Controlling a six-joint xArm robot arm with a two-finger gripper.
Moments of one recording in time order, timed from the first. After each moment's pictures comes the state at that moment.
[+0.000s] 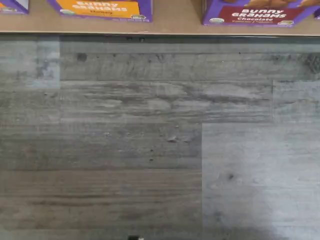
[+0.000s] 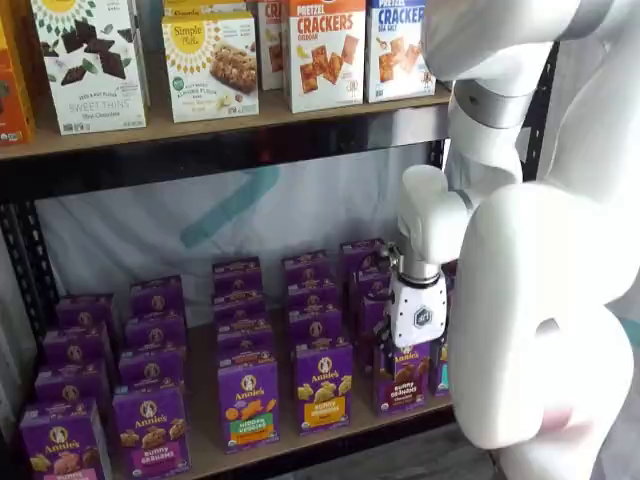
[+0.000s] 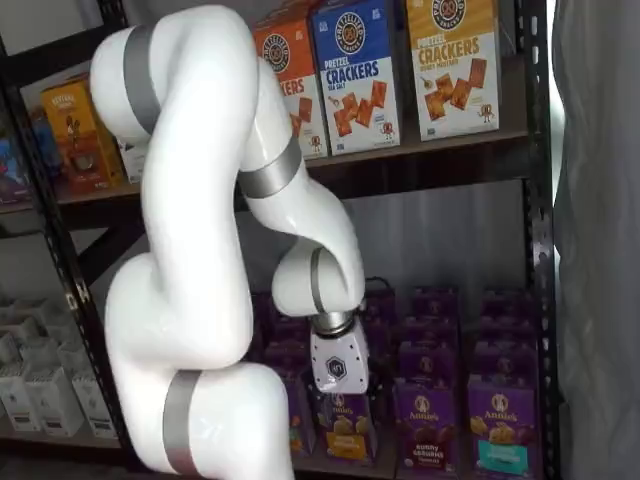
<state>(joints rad) -0.03 0.05 -0.40 -0.09 0.37 0.05</state>
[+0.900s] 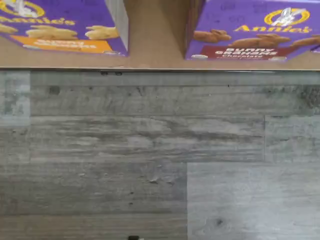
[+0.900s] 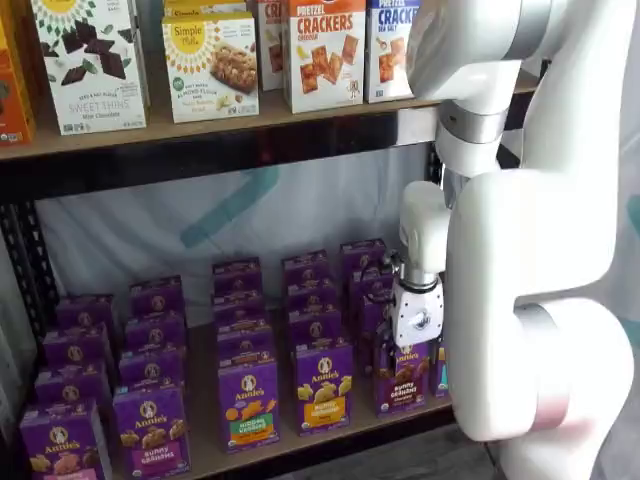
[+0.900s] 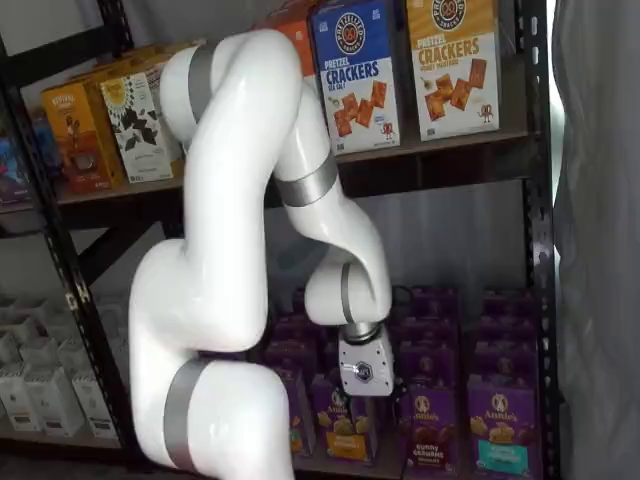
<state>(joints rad) -0.11 0.36 -0.62 -0.12 0.27 0.01</state>
